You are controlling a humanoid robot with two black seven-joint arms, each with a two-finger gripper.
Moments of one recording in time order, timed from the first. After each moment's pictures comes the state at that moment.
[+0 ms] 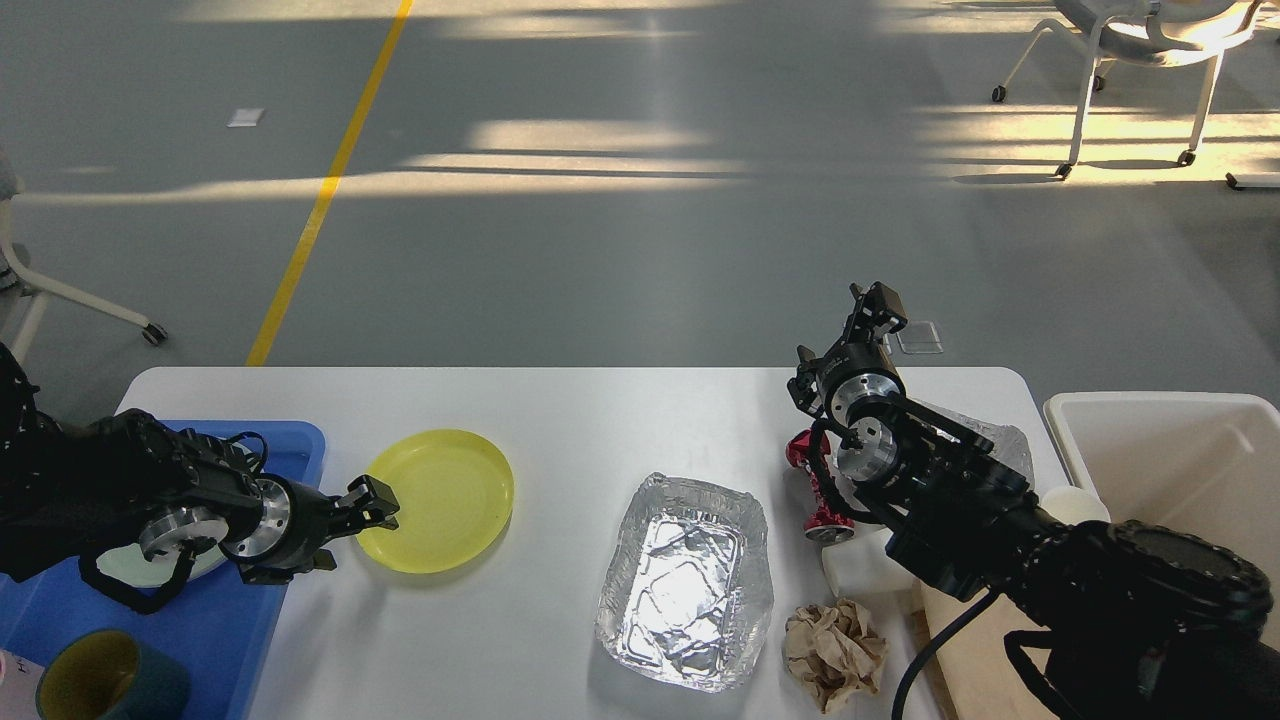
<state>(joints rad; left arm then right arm) -1.36 0.33 1.23 -1.06 -0.33 -0.17 -0.14 0.88 0.09 0.32 0.30 0.38 -0.11 0.37</state>
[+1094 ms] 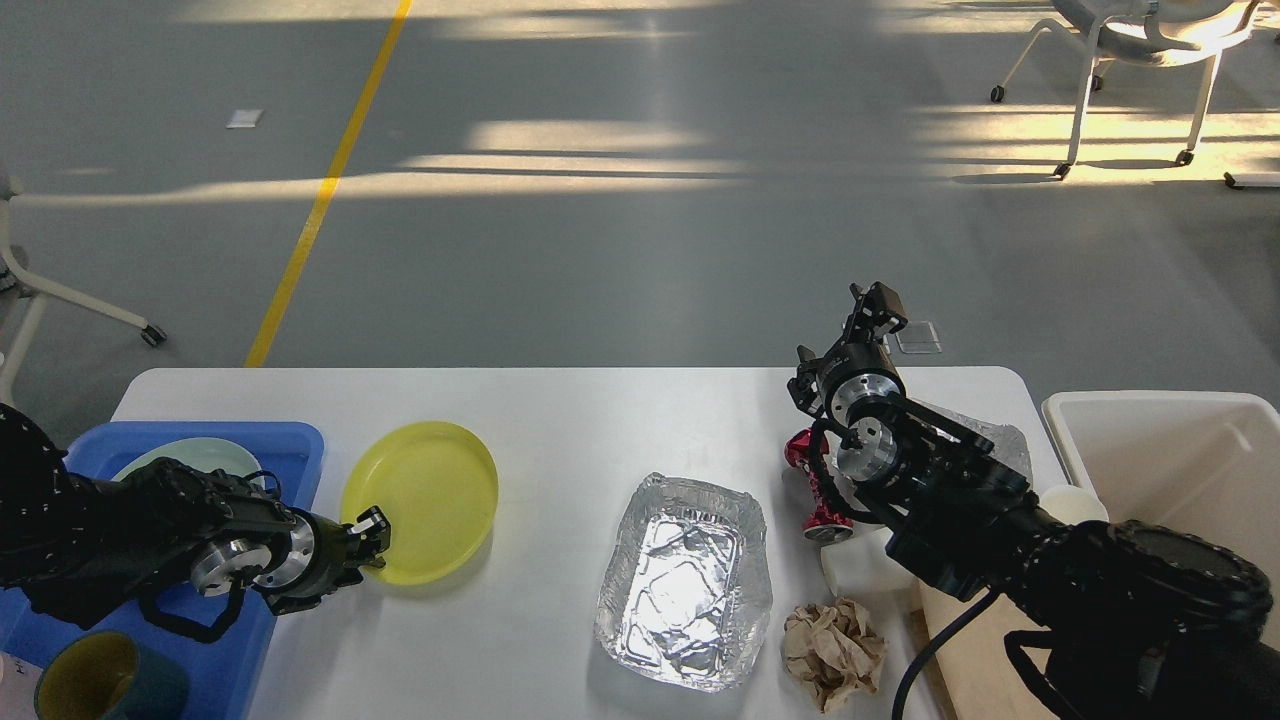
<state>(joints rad) -1.19 0.31 1.05 -0.91 -0.32 -0.13 0.04 0.88 0.09 0.32 0.30 0.38 -0.11 0.37</state>
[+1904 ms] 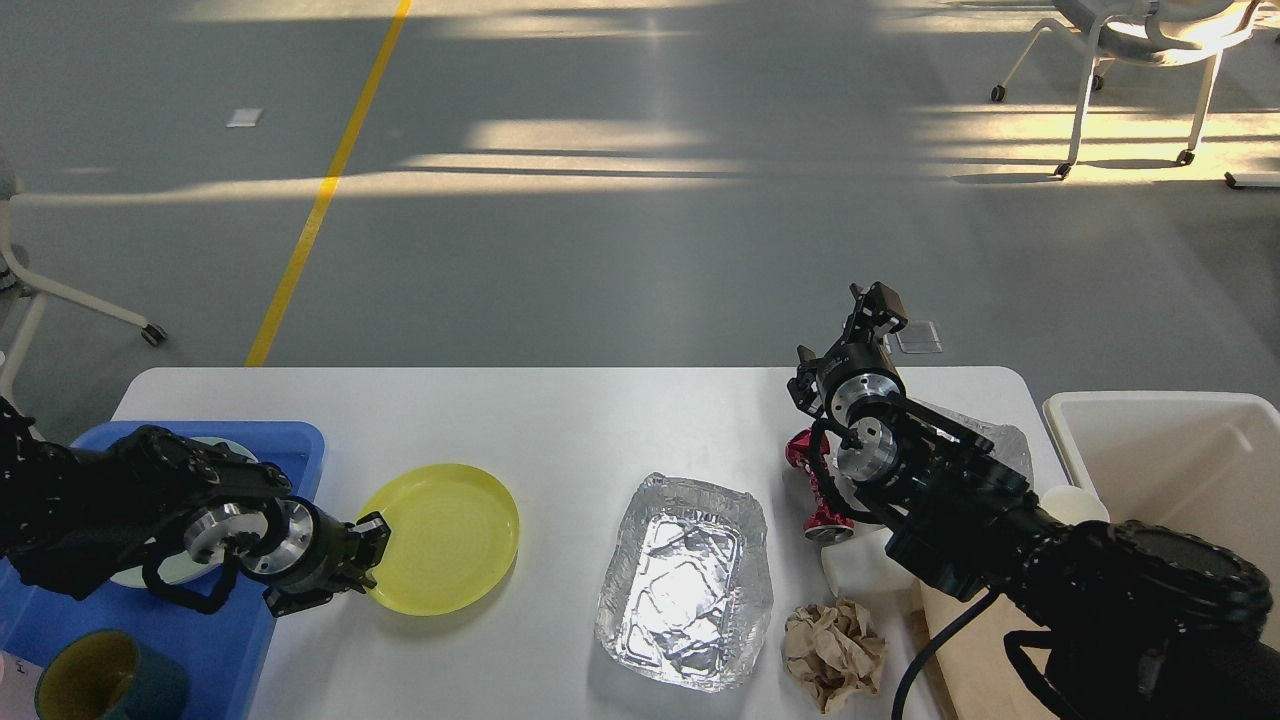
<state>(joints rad) -1.27 0.36 1.00 -0.97 -0.30 -0.29 0.18 0.88 0.09 0.32 0.30 0.38 -0.11 0.37</state>
